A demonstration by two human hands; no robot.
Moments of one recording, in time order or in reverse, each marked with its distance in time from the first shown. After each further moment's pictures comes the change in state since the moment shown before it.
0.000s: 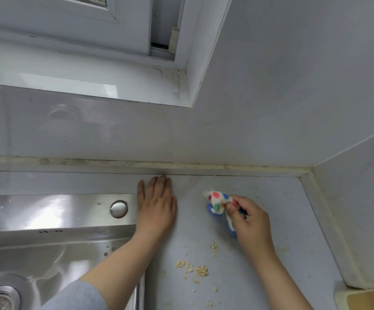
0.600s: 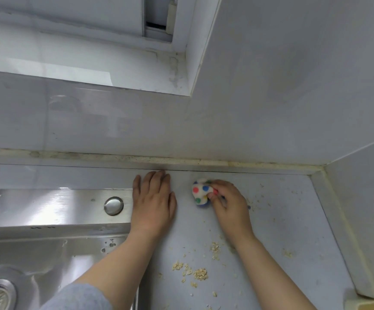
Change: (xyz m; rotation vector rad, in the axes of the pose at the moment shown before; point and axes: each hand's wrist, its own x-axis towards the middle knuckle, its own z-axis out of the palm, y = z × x) left_hand 0.000 0.000 0.004 -0.009 0.074 -0.037; right_hand 0.038 0.031 0.047 -0.062 -0.107 -0.132
